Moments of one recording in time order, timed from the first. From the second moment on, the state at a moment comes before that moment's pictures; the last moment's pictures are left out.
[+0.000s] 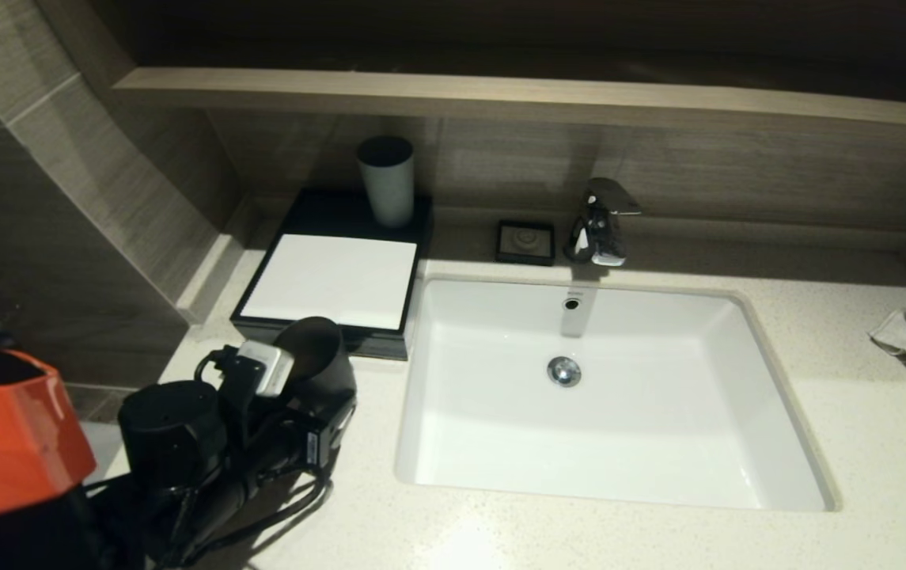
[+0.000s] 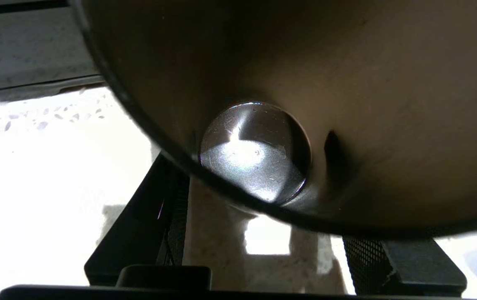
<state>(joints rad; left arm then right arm) -0.43 1.93 -0.24 -1.52 0.08 0.05 0.00 0.00 0.00 0.00 -0.01 0.04</state>
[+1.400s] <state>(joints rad) -0.39 1.62 -0.25 -1.31 0.11 0.05 0.00 0.00 0.00 0.00 -0.01 0.04</state>
